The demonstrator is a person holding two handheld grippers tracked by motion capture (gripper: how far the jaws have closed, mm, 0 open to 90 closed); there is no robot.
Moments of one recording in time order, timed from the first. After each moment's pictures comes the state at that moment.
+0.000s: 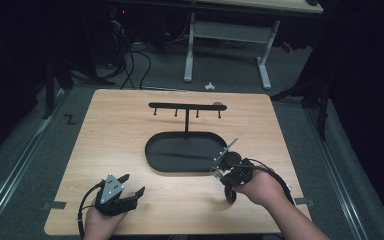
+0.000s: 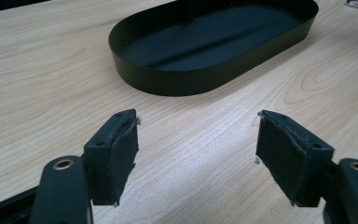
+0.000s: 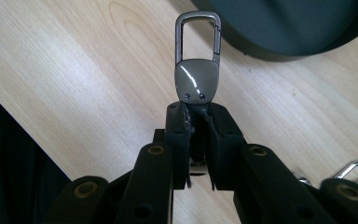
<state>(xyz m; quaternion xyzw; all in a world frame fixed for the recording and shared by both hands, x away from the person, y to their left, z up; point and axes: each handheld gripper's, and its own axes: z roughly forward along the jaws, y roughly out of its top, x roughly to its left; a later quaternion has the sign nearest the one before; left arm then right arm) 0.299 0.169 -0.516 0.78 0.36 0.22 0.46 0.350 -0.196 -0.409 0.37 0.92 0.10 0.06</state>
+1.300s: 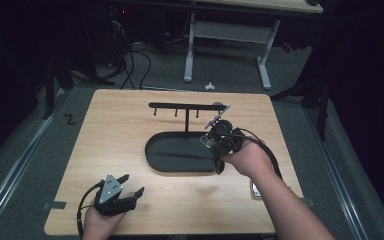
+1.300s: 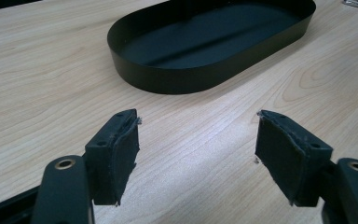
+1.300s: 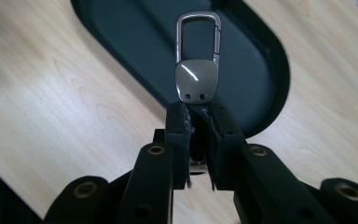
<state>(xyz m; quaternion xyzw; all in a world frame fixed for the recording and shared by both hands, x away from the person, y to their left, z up) 0.299 0.173 -0.516 0.79 0.35 0.22 0.46 0.400 -0.166 -0.351 0.39 0.90 0.14 0.11</state>
